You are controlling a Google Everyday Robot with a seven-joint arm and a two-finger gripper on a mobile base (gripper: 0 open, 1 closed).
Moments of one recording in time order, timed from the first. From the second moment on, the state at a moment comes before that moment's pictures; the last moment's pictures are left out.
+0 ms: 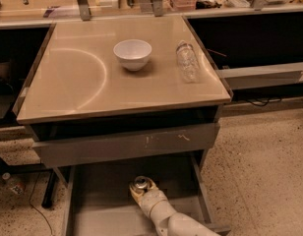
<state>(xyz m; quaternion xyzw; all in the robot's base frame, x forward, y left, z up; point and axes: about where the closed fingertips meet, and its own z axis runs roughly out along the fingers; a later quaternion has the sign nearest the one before) 0.521 0.038 0.428 -0.20 0.79 0.18 0.56</state>
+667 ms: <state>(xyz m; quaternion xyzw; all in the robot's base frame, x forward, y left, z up) 0.521 0.038 0.428 -0.20 0.79 0.18 0.56</state>
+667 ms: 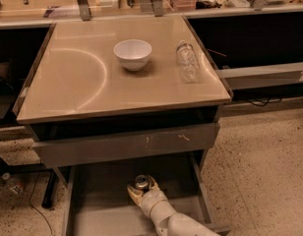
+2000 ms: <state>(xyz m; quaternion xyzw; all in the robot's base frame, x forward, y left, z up) 0.482 -0.010 0.510 -0.16 0.80 0.10 0.57</state>
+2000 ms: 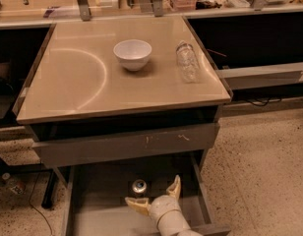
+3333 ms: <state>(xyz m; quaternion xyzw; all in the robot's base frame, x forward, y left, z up) 0.427 -0.062 0.627 -0.13 0.77 -0.03 0.63</state>
